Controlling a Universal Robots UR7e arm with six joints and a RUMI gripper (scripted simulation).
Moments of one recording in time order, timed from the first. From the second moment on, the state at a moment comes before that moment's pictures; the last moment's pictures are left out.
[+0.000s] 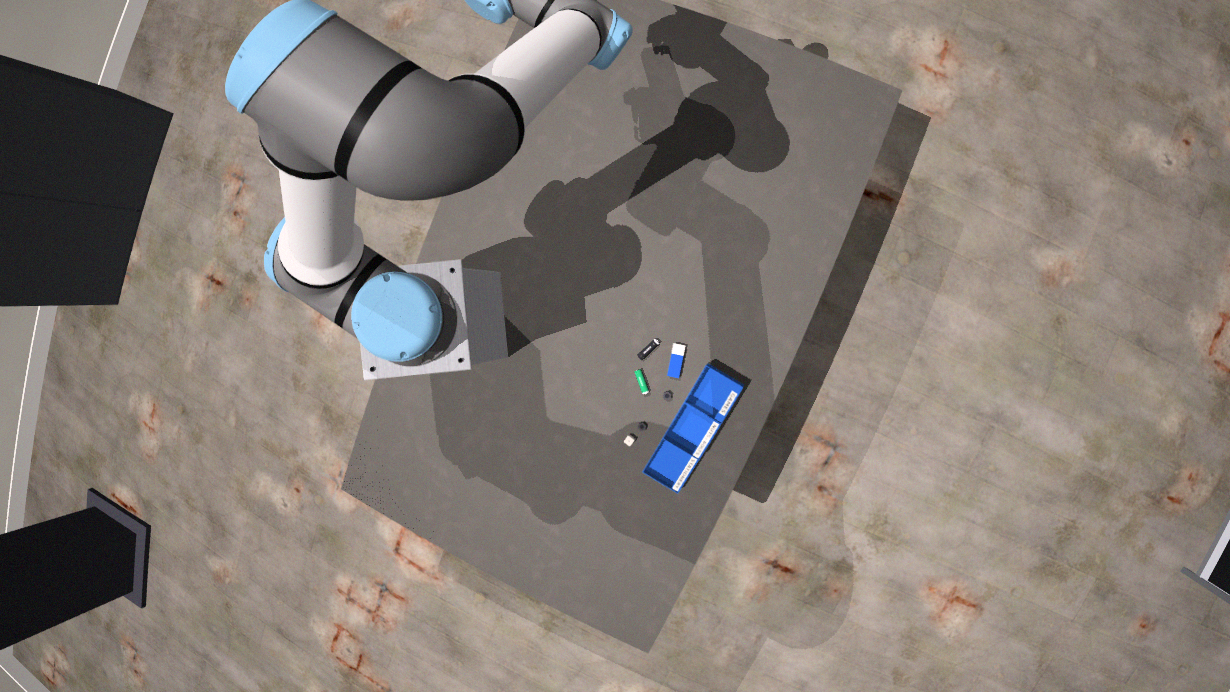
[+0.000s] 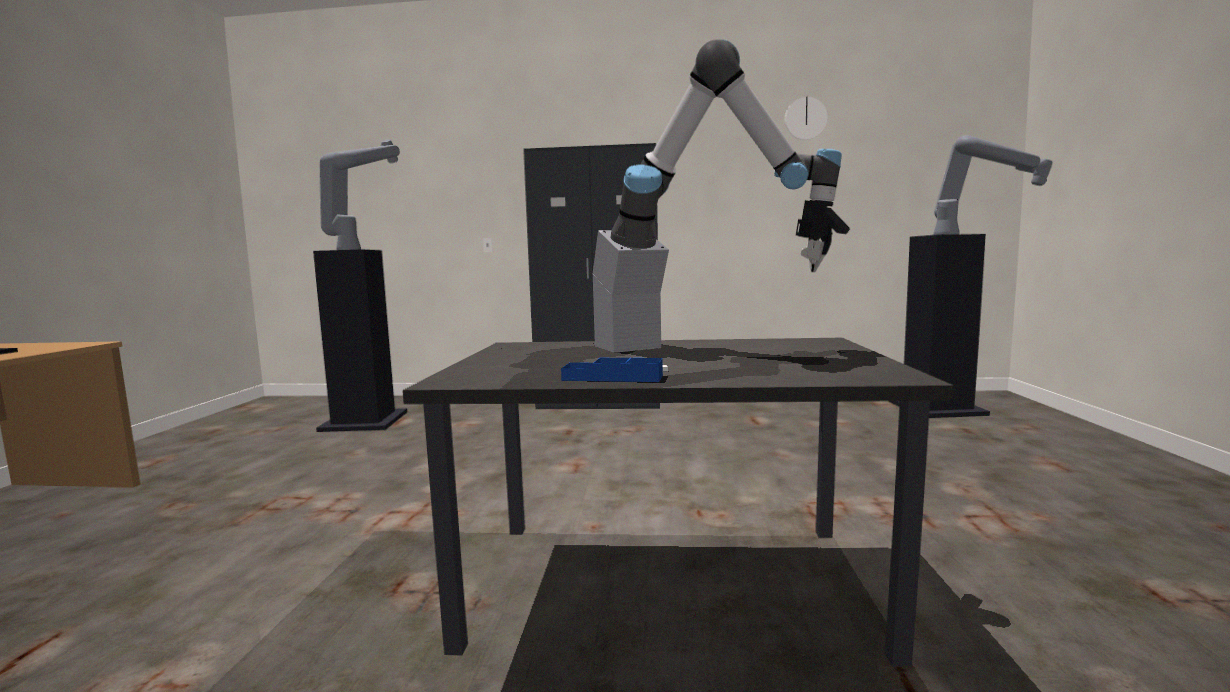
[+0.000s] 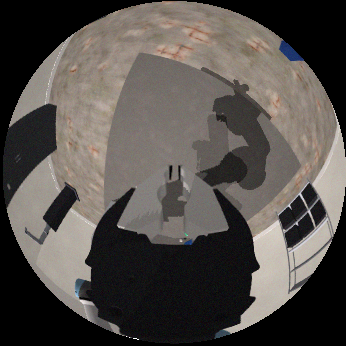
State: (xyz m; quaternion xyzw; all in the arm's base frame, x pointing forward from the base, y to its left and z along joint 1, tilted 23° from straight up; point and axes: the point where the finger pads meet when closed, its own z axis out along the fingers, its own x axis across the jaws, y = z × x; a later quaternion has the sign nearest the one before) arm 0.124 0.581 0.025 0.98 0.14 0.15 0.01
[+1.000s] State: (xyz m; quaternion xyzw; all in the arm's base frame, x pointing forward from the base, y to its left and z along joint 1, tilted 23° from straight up) arm 0.237 0.523 -0.011 0.99 0.02 0.11 0.00
